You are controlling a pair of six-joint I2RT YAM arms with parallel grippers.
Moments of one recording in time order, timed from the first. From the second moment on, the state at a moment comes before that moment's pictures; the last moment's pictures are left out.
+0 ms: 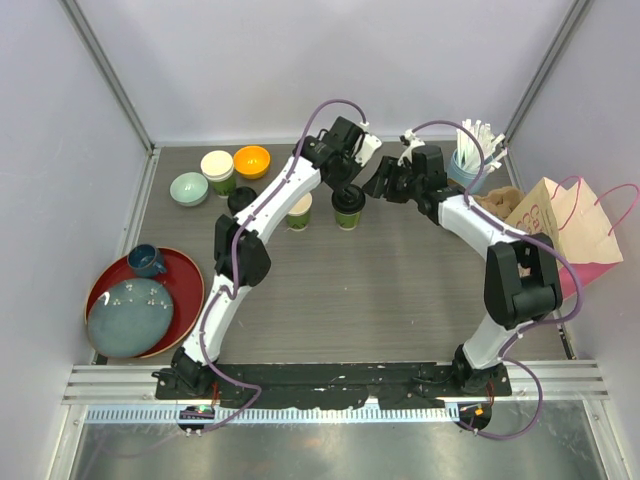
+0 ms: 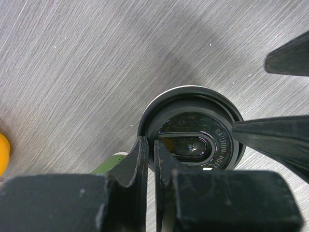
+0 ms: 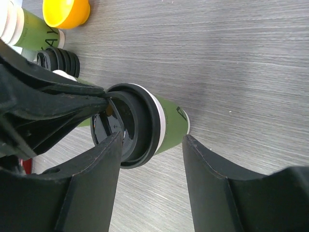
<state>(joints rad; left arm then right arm) -0.66 2.43 2.54 -1.02 -0.02 0.21 0.26 1.67 1.19 -0.04 -0.29 0.43</state>
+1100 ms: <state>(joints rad) -0.66 2.42 2.54 -1.01 0.03 0.21 0.26 1.75 1.24 -0.04 -0.31 0.44</state>
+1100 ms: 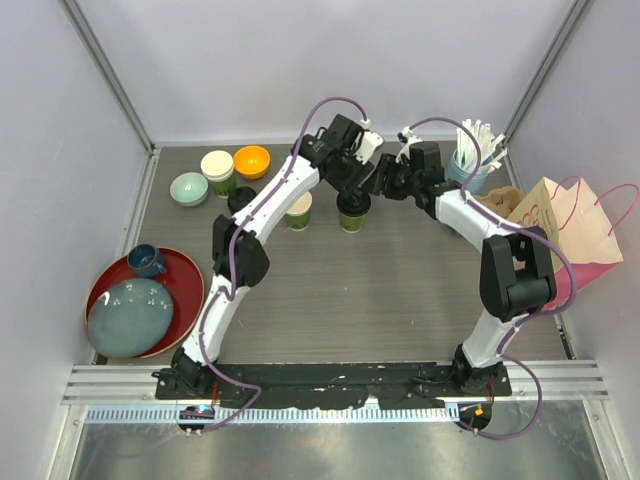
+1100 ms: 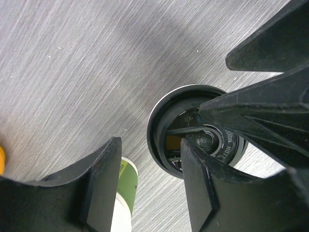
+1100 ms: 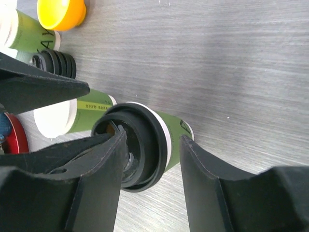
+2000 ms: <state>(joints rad) -0.58 2.23 2.37 -0.93 0.32 0.02 0.27 1.70 1.28 -0.01 -0.42 0.39</state>
